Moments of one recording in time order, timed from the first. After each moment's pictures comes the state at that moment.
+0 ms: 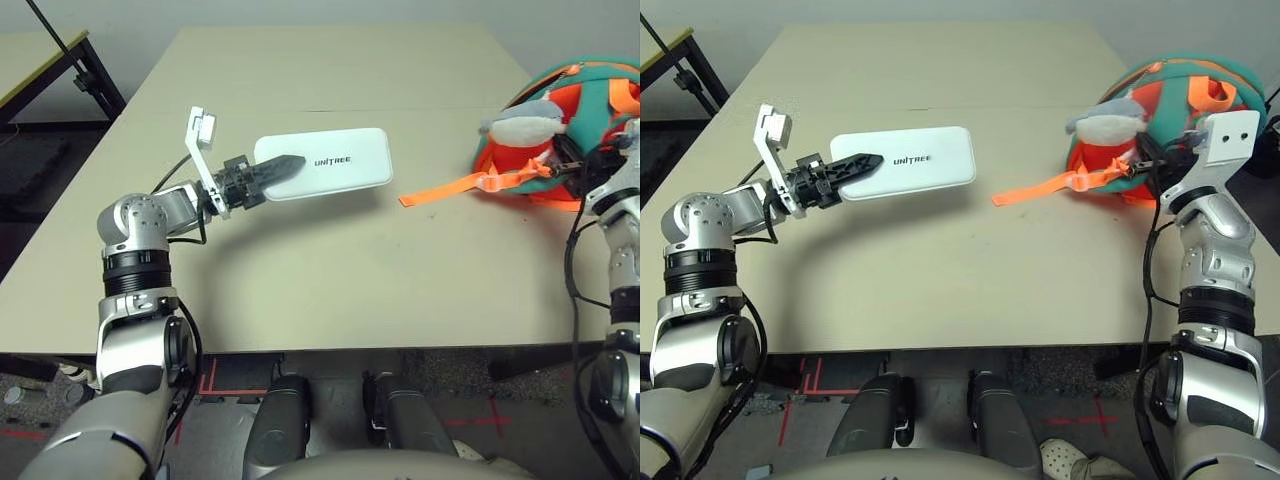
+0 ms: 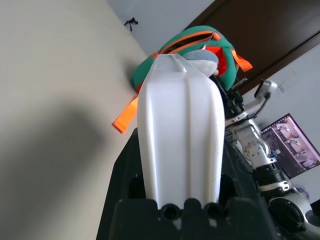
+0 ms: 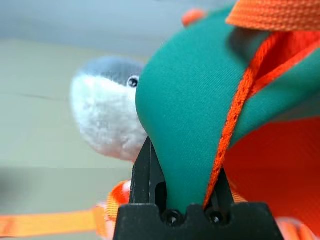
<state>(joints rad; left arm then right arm) -0.80 0.42 0.33 0.39 -0.77 1.14 -0.83 -0.56 -0.59 -0.40 0.48 0.33 0.00 0.61</state>
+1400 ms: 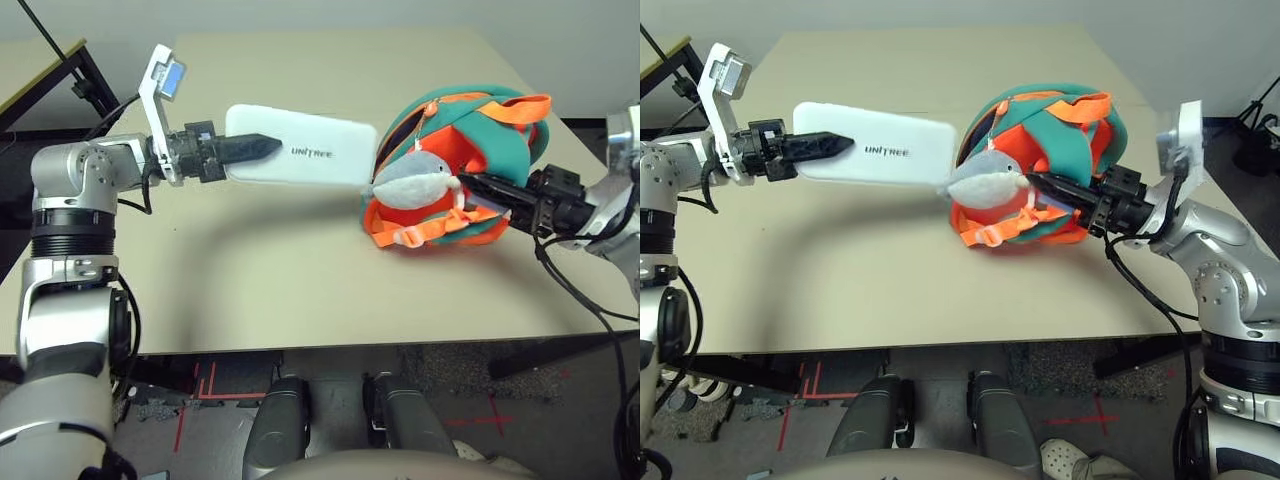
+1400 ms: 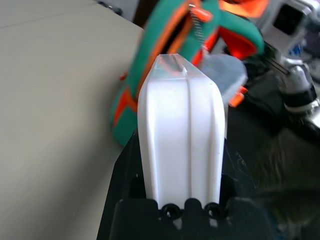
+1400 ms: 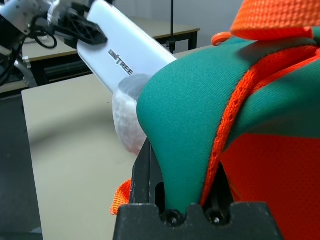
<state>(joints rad) -0.95 0.75 0.01 0.31 -0.65 1.00 -1.27 -0.32 -0.69 -0.26 -0.22 0.76 0.54 0.98</state>
